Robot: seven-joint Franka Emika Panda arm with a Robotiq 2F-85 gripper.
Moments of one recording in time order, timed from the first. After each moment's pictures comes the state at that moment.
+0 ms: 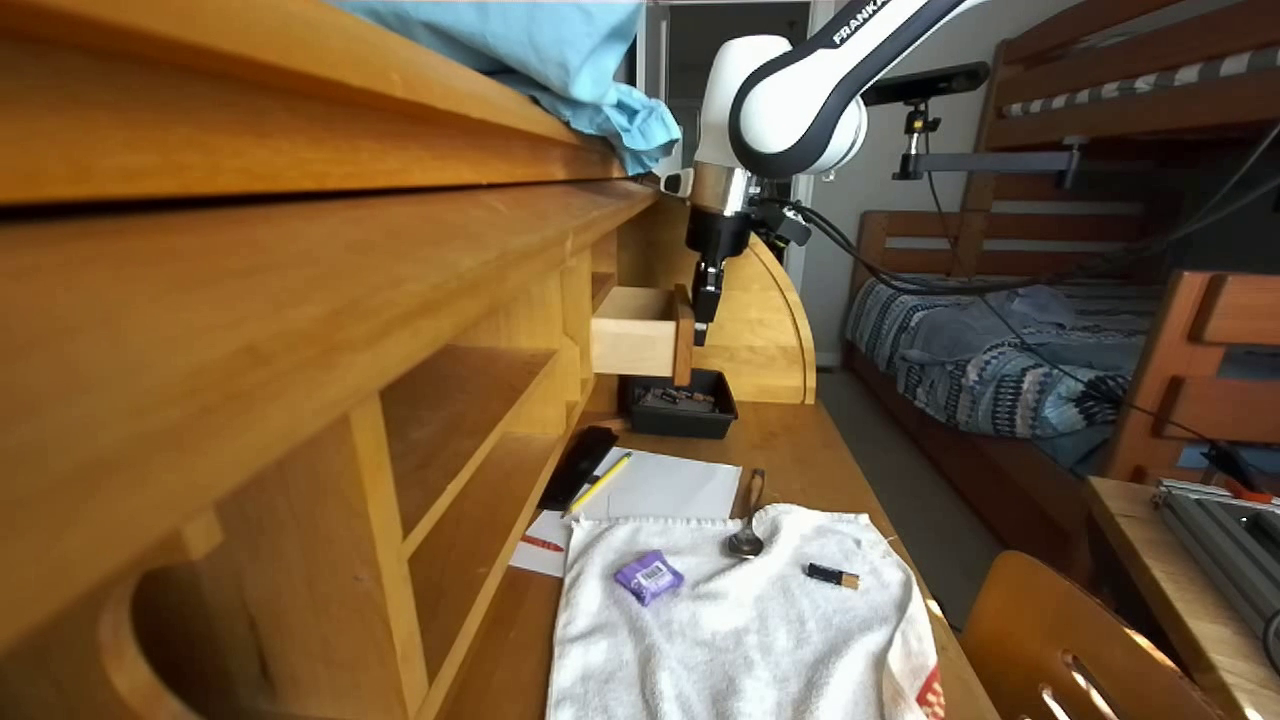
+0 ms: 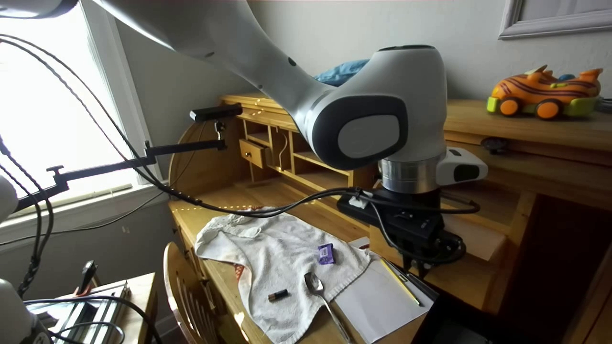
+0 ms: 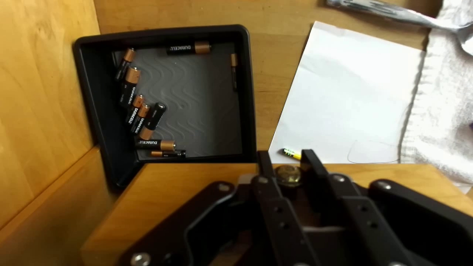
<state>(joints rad) -0.17 0.36 -0.03 -1.93 -0.01 2.46 -0.52</state>
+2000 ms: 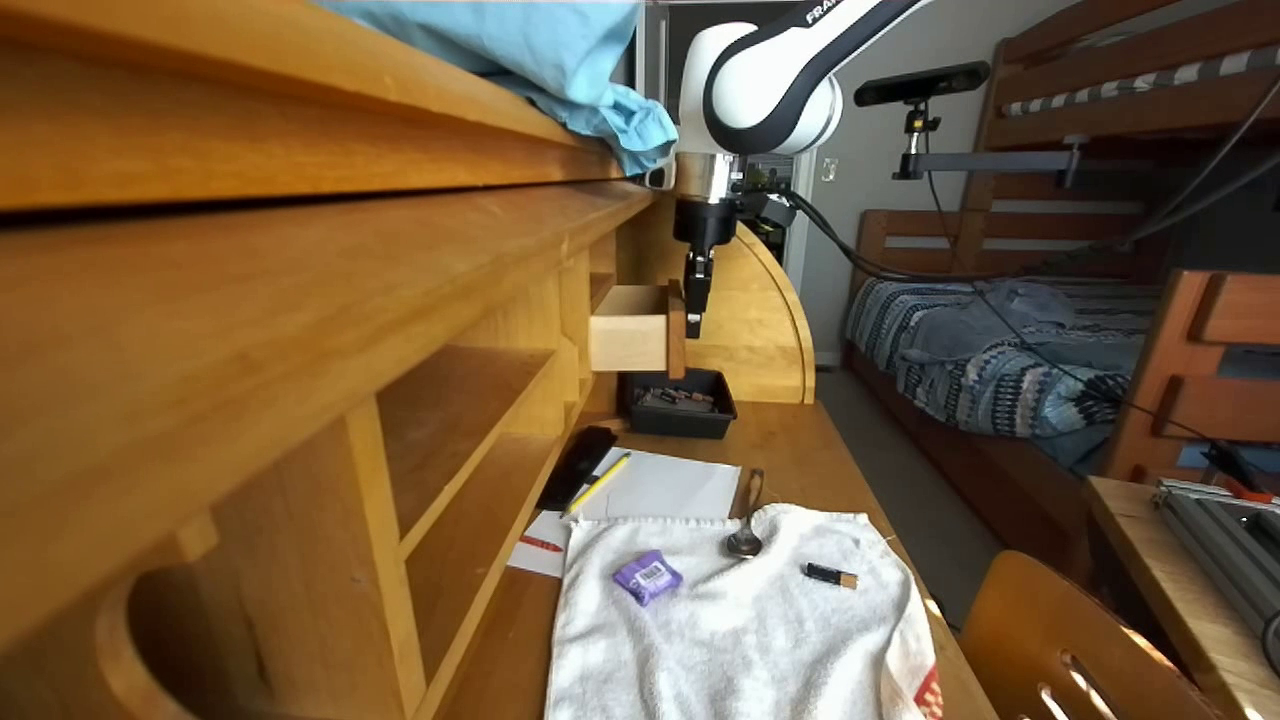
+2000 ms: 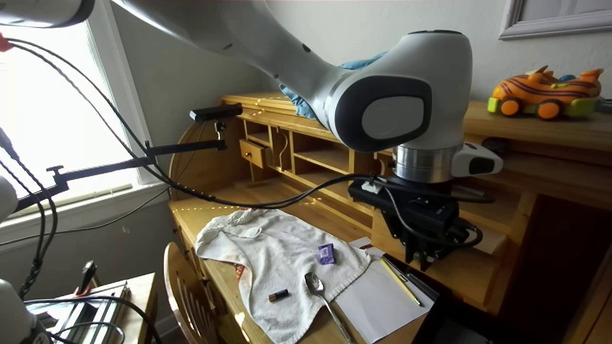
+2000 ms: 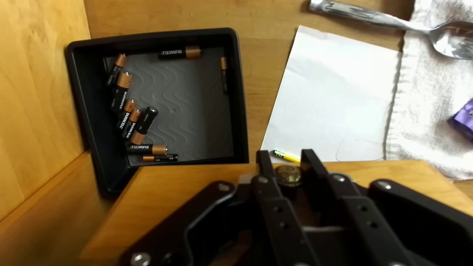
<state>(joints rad) -0.17 0.41 -0.02 -1.79 0.00 2.29 -0.52</state>
